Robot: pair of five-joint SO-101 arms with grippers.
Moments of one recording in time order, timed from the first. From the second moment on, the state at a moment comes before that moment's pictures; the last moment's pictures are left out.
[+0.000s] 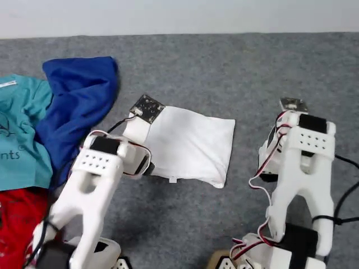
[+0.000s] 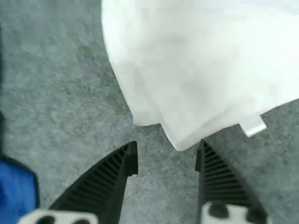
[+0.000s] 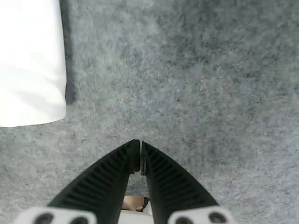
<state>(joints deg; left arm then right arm) 10.1 -16.9 41.4 64.8 -9.9 13.1 -11.3 24.0 89.1 6.4</state>
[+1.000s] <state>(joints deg) 10.3 7.0 22.6 76.9 -7.7 13.1 -11.7 24.4 88.6 6.5</state>
